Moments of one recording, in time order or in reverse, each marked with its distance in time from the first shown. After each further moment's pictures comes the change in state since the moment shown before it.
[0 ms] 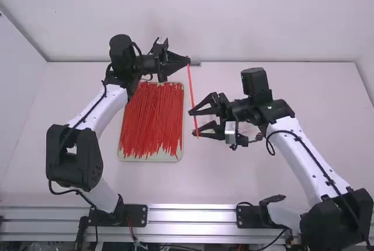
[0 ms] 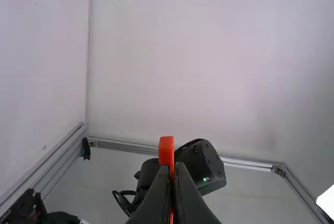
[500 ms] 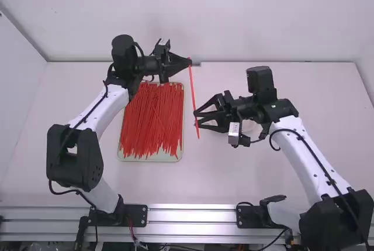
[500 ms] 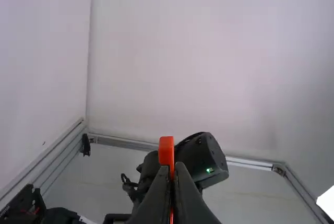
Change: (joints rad) left arm -0.010 0.000 0.000 -0.034 -0.001 0.008; right arm -0.048 0.000 0.000 0.018 -0.002 -0.133
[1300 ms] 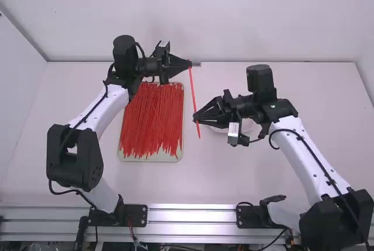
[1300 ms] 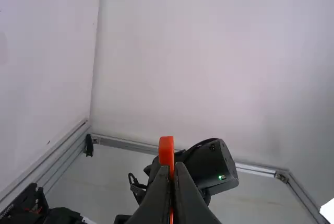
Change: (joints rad) left arm 0.000 0.000 0.000 -0.068 -0.010 0.049; right arm 0.011 0.000 0.000 0.056 0.000 -0.004
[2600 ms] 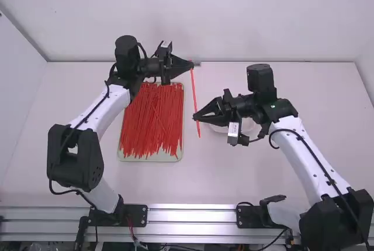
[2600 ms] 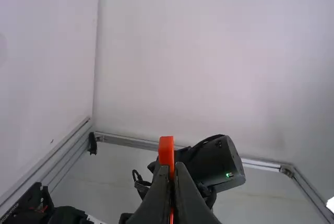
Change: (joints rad) left arm -0.014 0.000 0.000 0.000 0.004 0.027; right arm -0.004 0.000 0.000 0.029 0.002 0.000
